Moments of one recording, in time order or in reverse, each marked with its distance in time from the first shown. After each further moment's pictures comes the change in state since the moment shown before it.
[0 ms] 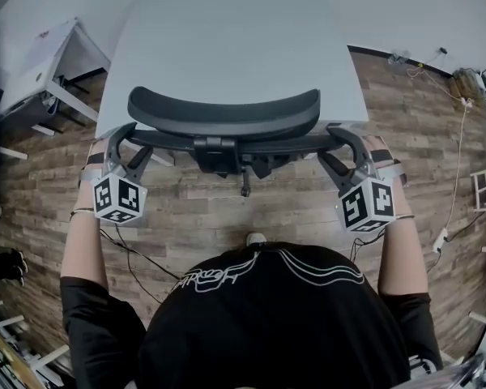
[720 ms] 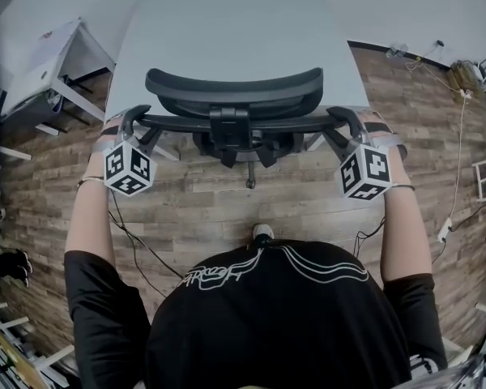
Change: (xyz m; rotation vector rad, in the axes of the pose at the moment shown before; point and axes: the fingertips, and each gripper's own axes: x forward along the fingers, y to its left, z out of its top) left arm 0.002 -0.003 -0.010 -0.010 0.021 -0.072; right arm 0.006 0.009 0.002 -0.064 0.097 0.005
